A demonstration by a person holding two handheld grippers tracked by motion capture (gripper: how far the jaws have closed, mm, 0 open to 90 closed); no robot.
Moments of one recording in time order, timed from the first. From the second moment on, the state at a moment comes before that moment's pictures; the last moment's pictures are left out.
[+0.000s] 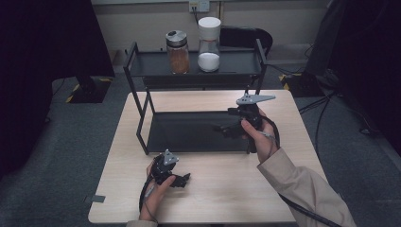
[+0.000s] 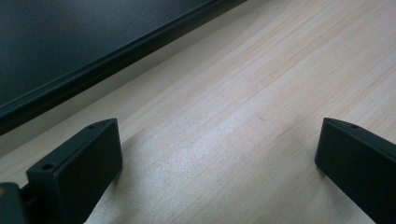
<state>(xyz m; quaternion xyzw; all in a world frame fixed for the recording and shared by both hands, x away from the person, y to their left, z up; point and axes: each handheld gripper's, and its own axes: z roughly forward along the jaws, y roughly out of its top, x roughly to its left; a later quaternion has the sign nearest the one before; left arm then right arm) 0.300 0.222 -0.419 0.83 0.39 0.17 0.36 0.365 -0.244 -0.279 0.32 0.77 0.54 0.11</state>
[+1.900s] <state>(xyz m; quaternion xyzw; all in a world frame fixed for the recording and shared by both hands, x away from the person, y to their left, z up) 0.300 0.222 -0.419 0.83 0.39 0.17 0.36 0.325 -0.299 -0.396 0.31 0.83 0.45 0.12</state>
